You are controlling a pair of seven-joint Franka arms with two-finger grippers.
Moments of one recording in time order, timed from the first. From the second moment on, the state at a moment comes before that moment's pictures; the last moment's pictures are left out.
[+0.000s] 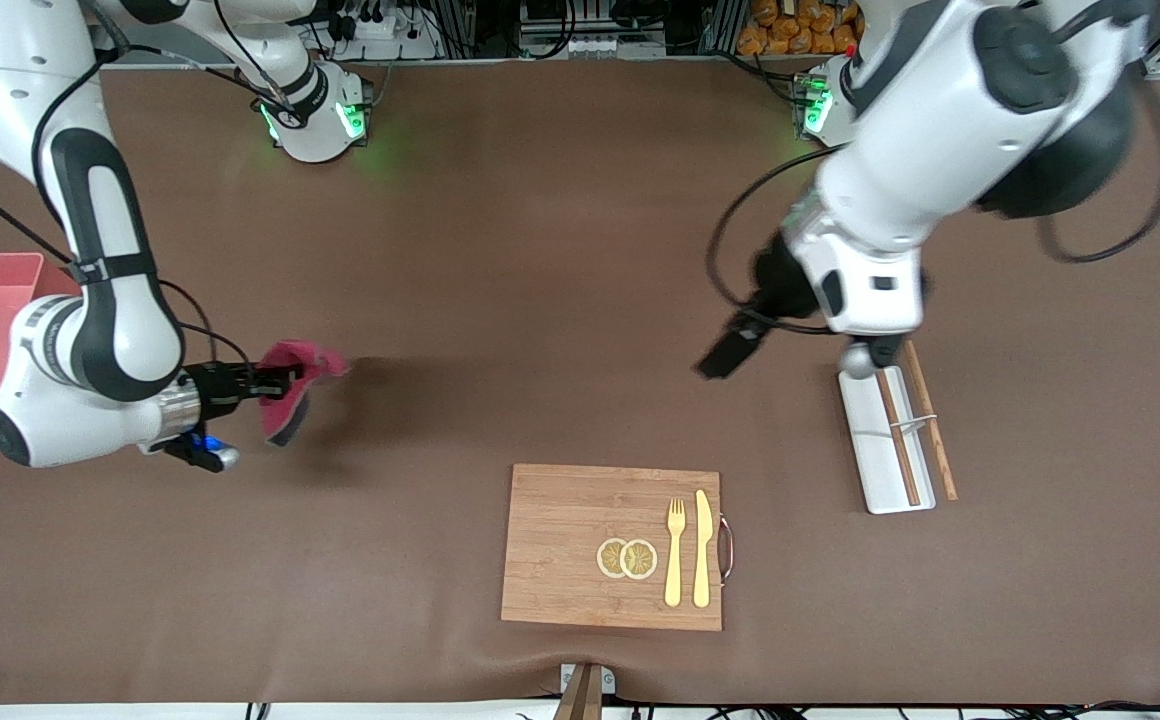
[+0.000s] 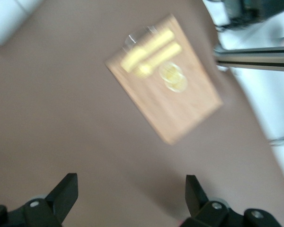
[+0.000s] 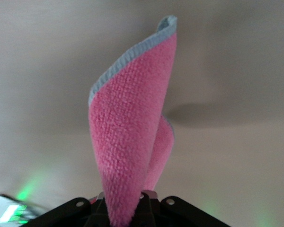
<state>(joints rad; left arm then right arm) -0.15 0.32 -0.36 -1.29 -0.04 1.76 -1.24 -0.02 0.58 -0.07 -1.60 0.37 1.62 -0.05</state>
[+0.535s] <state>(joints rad) 0.15 0.16 -0.36 -1.30 0.03 1.44 -0.50 -0.34 0.60 -0.08 -1.57 0.02 1.68 -0.53</state>
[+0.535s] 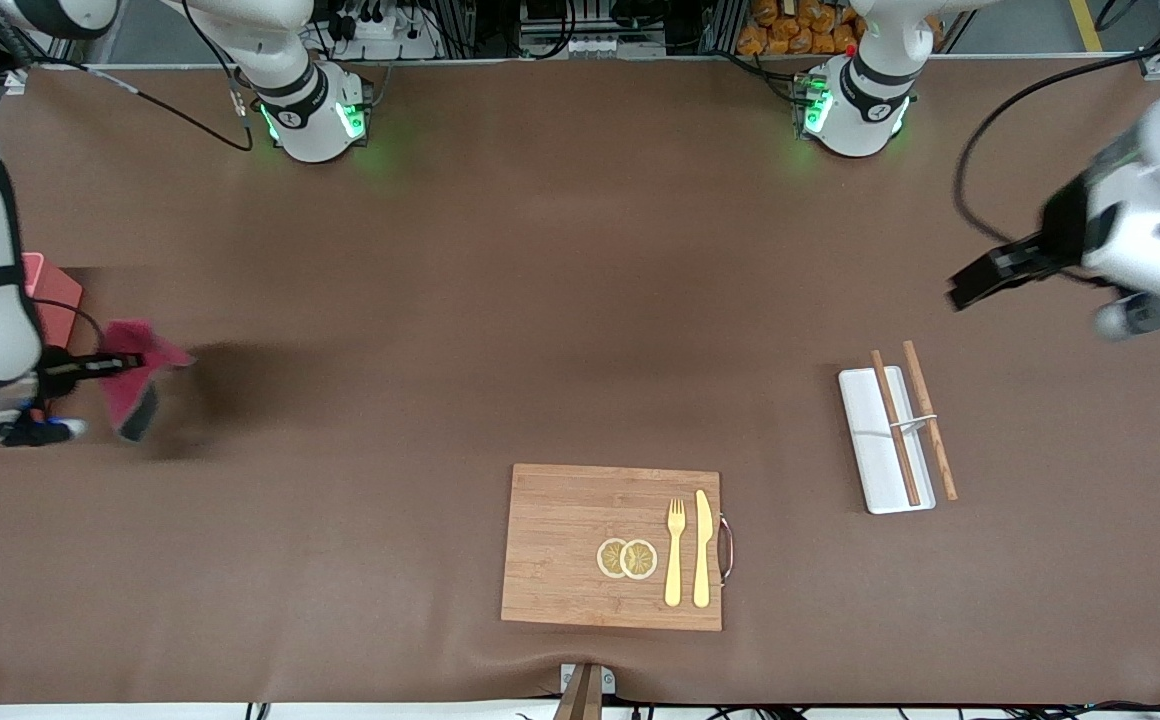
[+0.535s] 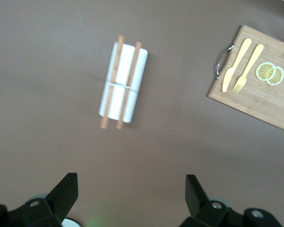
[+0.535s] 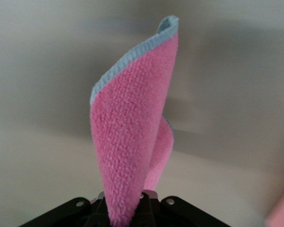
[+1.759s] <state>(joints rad) 0.05 0.07 -0.04 -1.39 0.03 1.43 -0.07 0.05 0.58 -0.03 -1.50 0.37 1.63 -0.41</state>
